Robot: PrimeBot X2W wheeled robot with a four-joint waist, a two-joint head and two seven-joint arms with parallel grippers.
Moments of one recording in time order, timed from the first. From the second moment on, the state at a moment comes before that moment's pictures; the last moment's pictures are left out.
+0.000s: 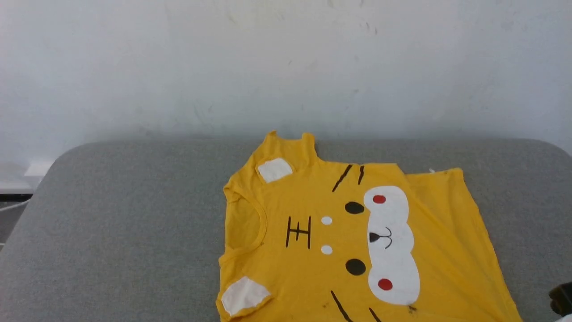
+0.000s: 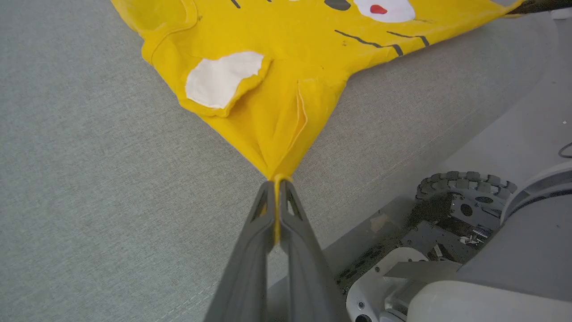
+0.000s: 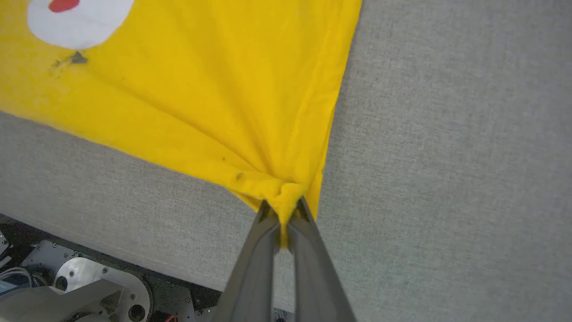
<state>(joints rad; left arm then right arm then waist) 0.24 0.81 -0.64 -0.33 -0.64 0.06 0.26 0.09 -0.75 0.38 0.28 0.79 0.13 0.41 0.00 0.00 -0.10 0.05</state>
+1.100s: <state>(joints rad) -0.34 0.57 -0.50 0.08 -0.56 0.06 0.03 -0.20 -0.52 0.10 0.19 0.53 0.13 0.36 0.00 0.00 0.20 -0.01</state>
